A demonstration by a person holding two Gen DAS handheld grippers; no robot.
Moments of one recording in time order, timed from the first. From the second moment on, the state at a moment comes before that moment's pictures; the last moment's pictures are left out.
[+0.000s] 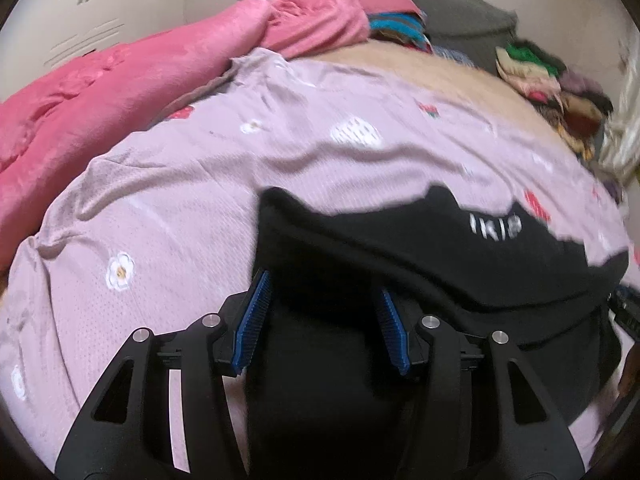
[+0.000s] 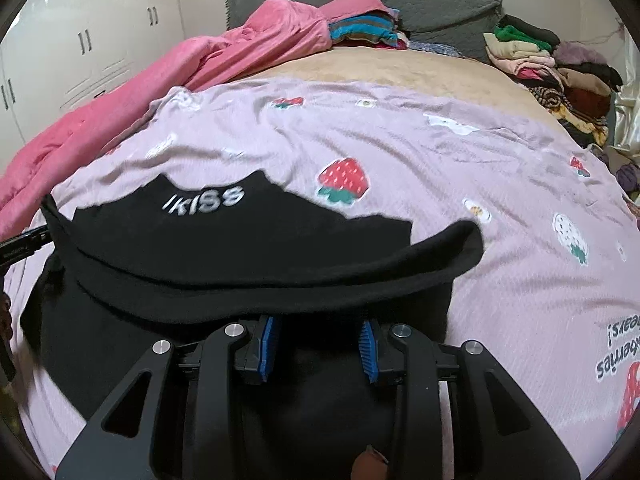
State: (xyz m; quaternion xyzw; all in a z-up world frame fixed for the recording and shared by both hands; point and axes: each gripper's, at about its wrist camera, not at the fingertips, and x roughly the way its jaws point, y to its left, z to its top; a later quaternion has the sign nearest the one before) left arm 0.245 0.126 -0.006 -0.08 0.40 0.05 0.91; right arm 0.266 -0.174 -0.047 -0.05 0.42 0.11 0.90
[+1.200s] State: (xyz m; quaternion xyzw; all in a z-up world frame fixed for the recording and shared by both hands) left arm 0.230 0.147 0.019 -0.10 0.31 0.00 0.95; right arm 0.277 -0.233 -0.012 0.02 0.35 0.08 0.93
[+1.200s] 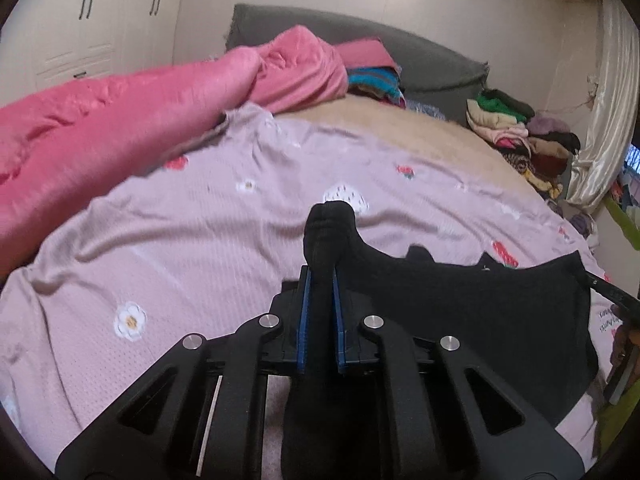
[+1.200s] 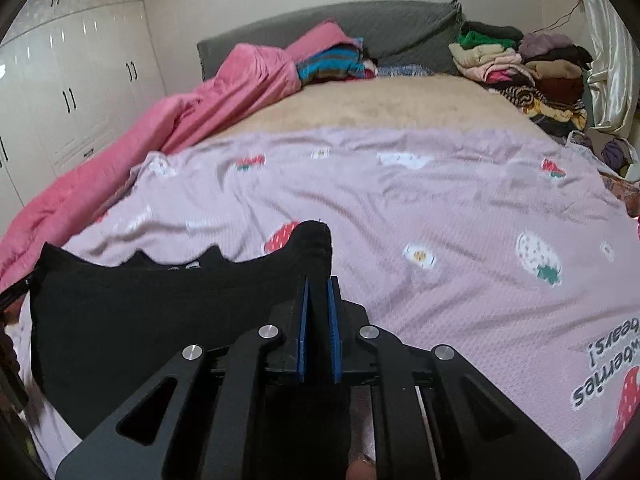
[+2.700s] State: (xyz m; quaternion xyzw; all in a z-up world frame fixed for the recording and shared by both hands) left arm 0.206 0.138 0.013 -0.09 0.33 0.03 0.94; right arm 0.209 -0.206 -0.024 -0.02 0.37 0.11 0.92
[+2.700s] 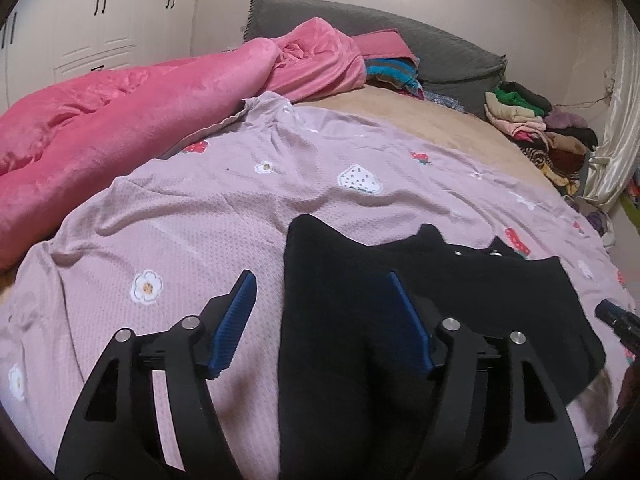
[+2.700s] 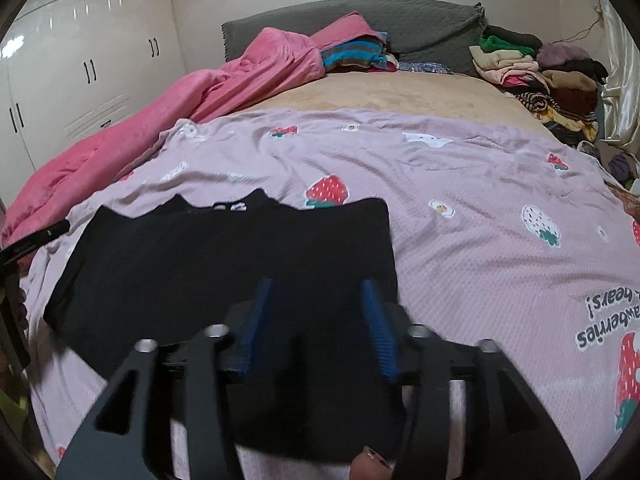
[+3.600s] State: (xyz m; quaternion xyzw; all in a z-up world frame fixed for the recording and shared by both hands) left arm 0.159 0.087 -0.036 -0.07 0.43 -0.01 0.90; right arm 0.188 -0.255 -0.060 0.04 0.44 0.07 0.89
